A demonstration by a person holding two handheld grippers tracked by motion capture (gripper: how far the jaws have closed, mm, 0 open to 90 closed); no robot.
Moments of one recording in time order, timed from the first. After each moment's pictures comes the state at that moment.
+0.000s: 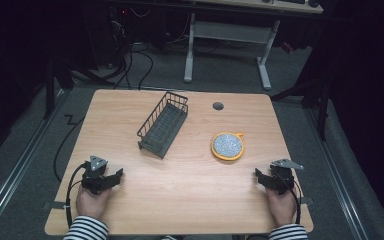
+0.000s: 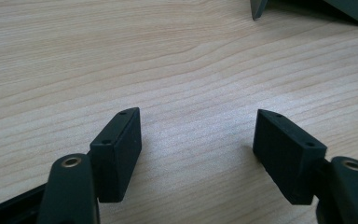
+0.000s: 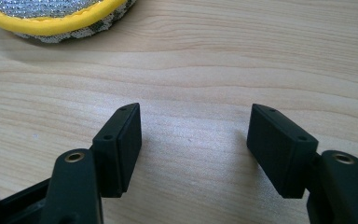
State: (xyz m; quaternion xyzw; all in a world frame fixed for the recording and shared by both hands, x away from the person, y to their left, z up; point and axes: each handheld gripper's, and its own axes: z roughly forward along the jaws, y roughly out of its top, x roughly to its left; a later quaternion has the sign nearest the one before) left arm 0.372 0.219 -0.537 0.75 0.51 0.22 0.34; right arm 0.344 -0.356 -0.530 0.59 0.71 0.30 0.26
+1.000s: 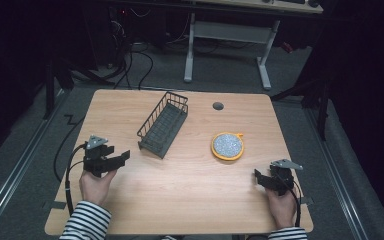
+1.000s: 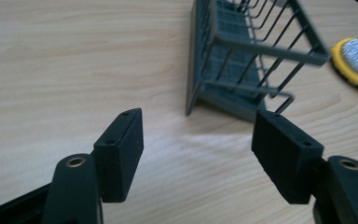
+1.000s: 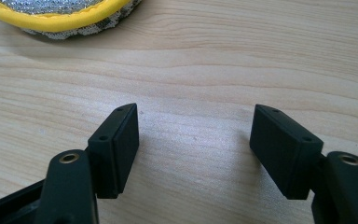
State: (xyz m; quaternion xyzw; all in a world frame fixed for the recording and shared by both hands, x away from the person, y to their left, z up) left arm 0.392 0.194 -0.451 0.73 0.52 0.17 0.42; right arm 0.343 -0.355 -0.530 0.58 0.71 0.30 0.26
